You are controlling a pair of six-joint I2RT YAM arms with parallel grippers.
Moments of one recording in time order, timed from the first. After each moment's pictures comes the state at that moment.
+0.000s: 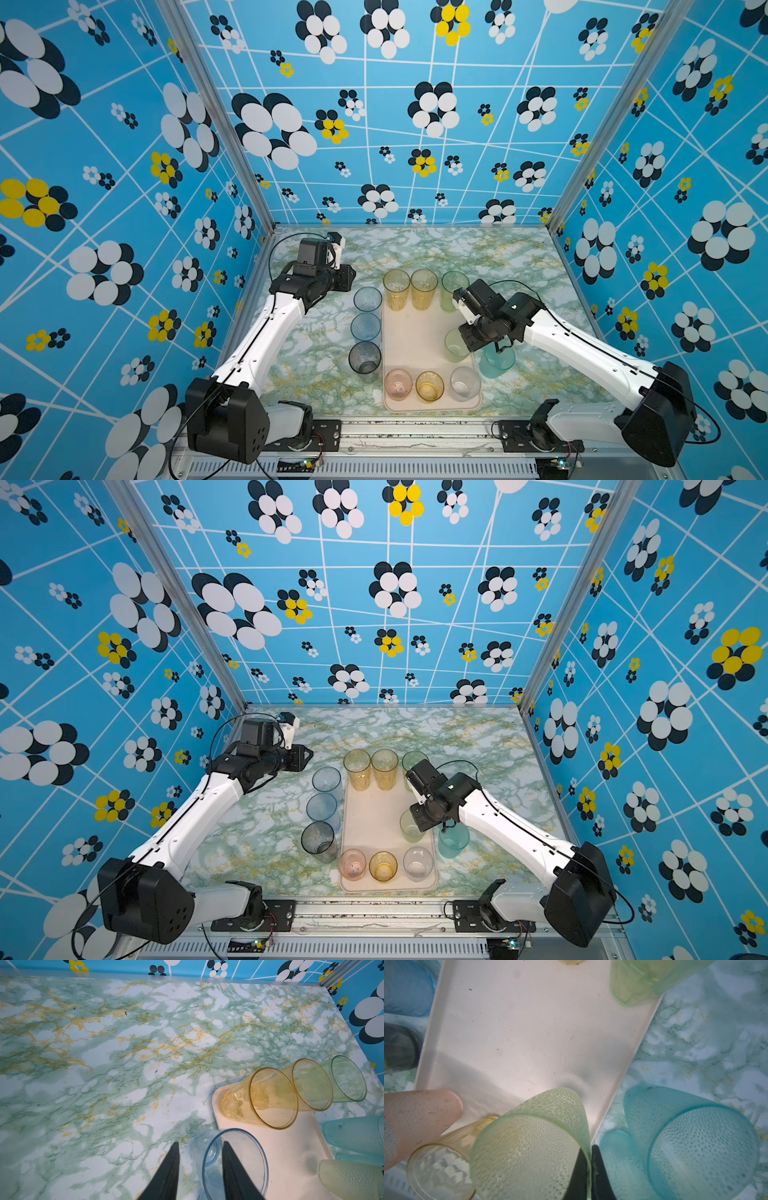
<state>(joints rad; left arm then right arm) -0.20 1.30 1.12 -0.55 0.24 -0.14 0.71 1.30 1.04 -0.99 0.08 0.20</state>
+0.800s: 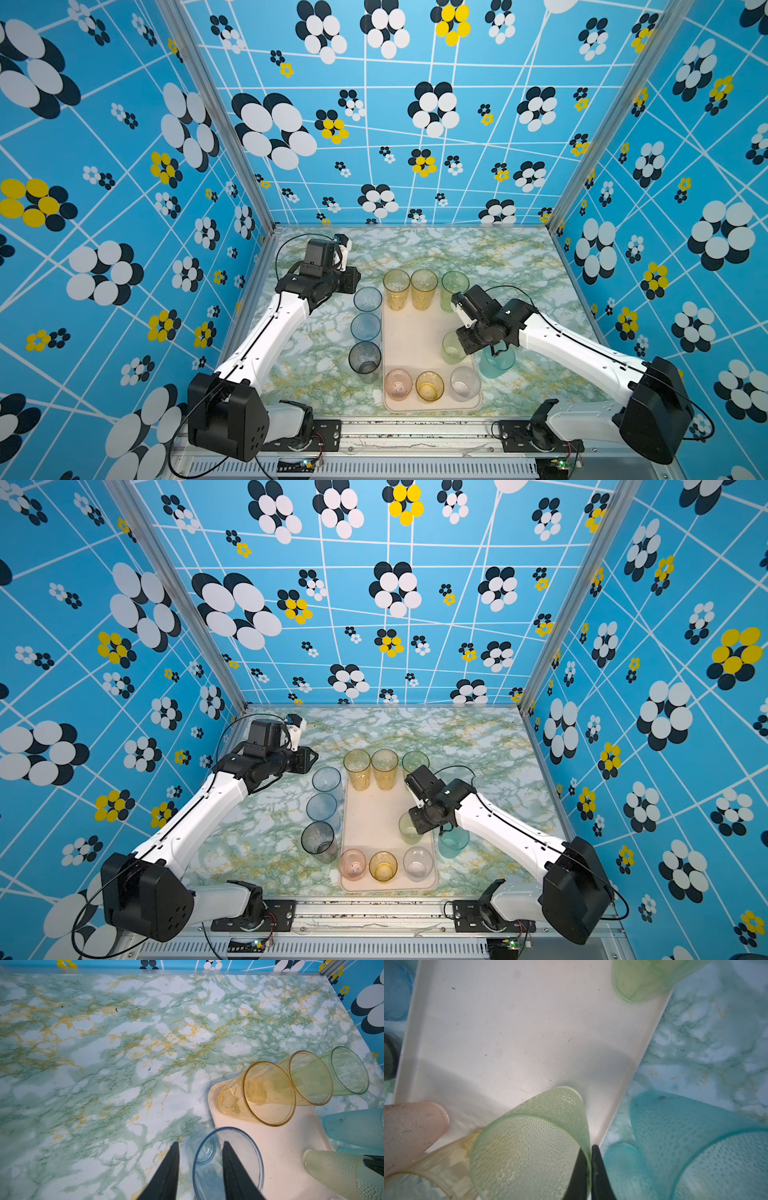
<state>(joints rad) -0.24 1.32 1.12 -0.56 0.22 -0.14 0.71 1.32 0.95 -0.89 0.08 0.23</state>
